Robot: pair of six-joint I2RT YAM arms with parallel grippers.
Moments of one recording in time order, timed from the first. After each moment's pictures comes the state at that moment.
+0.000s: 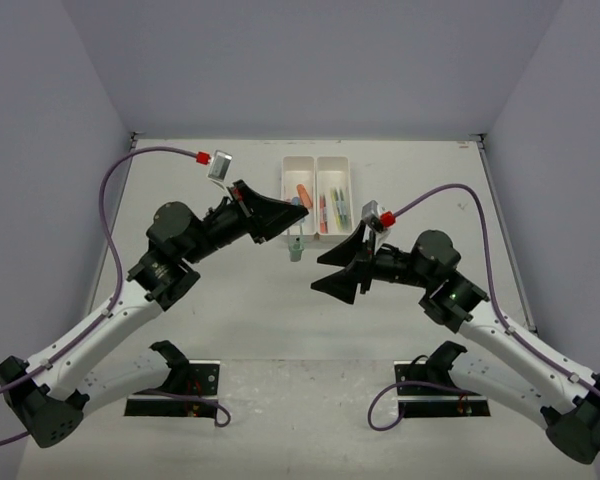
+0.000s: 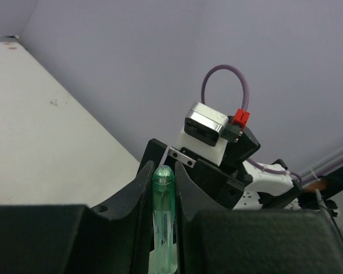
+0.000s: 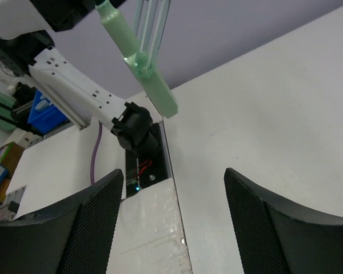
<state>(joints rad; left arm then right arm) -0.70 0.95 0.92 0.25 0.36 -0.87 0.72 0.84 0.68 0.18 -0.67 0.43</state>
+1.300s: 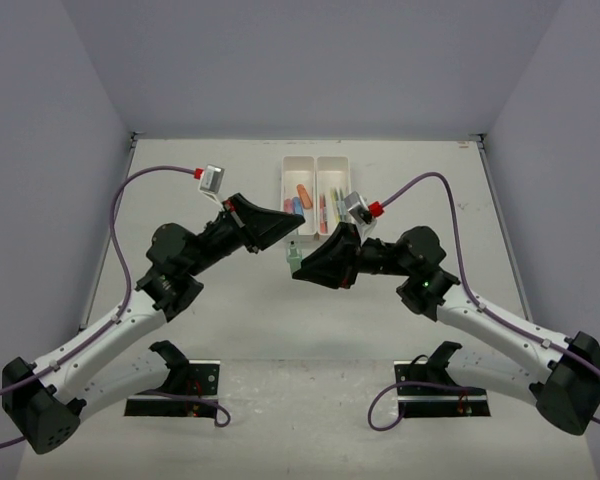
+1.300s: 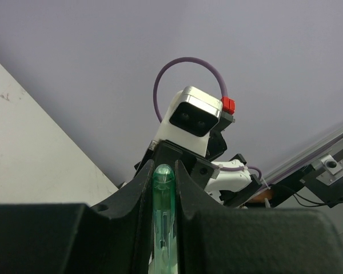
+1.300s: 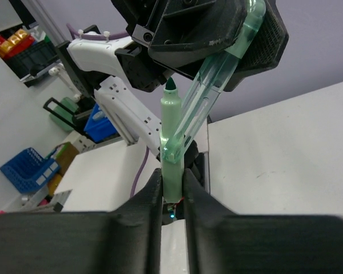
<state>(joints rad) -0.70 0.91 0.75 0.50 0.36 -1.09 0.79 1.03 0.70 0.60 -0.78 0.63</state>
